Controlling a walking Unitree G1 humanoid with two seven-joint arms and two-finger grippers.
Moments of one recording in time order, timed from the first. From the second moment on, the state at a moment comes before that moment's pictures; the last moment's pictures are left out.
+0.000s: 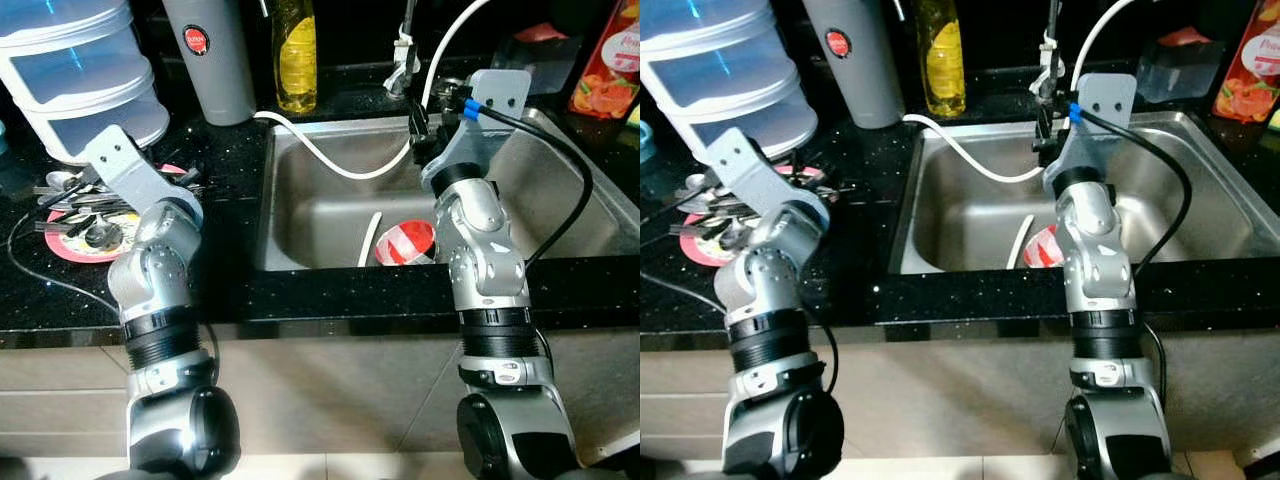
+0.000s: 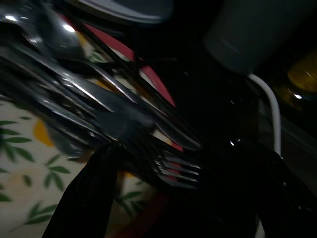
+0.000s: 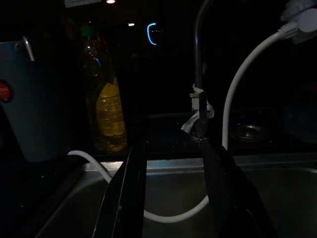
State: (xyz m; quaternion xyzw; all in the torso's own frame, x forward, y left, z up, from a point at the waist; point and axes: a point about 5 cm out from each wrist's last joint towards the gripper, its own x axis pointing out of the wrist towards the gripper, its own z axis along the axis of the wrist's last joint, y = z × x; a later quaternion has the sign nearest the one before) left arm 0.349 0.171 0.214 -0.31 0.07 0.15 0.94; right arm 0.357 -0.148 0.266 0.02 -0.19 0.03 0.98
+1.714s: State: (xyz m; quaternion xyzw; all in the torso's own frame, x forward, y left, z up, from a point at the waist) left arm 0.369 0.206 0.193 -0.47 0.08 0.20 0.86; right arm 0.357 -0.149 0.266 0.02 -0.19 0.03 0.98
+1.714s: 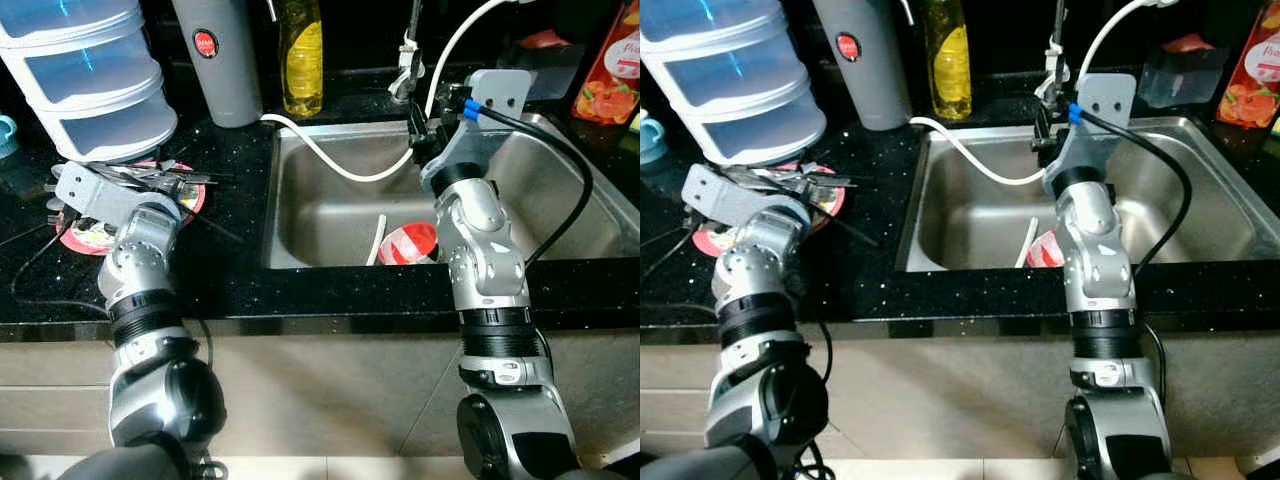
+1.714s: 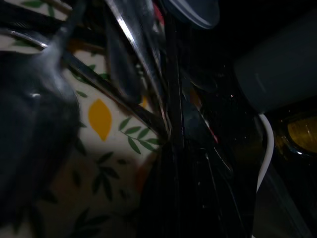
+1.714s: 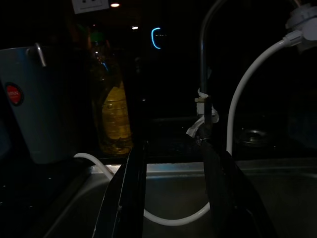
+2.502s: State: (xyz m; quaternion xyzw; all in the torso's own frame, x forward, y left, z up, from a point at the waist) left arm 0.358 0.094 0.272 -0.25 -0.03 -0.18 0.95; right arm 0.357 -0.148 0.266 0.02 -0.18 0.03 0.98
